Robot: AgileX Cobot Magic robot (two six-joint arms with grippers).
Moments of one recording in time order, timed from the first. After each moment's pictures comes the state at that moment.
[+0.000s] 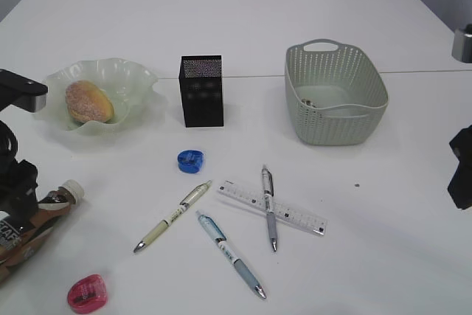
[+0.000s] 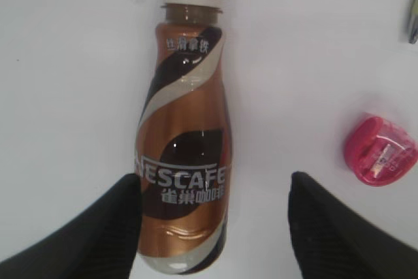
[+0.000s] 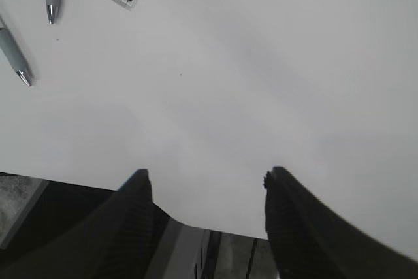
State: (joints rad) left arm -0.23 1.57 -0.96 0.04 0.91 0.15; right arm 0.18 1.25 -0.99 0.09 1.20 0.03
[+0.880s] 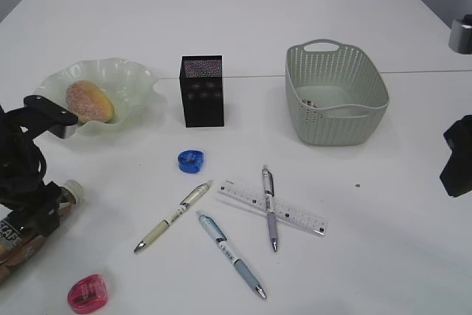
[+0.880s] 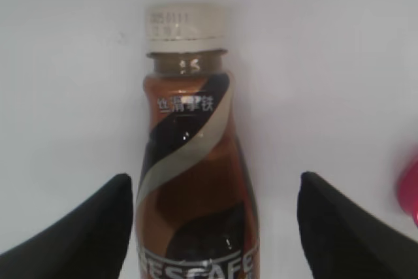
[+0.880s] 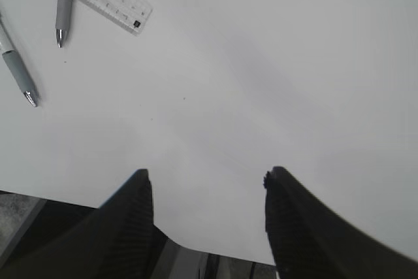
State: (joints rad) left arm -0.23 1.75 -0.96 0.07 0.76 0.24; right arm 0.18 1.25 -0.99 0.09 1.14 0.01
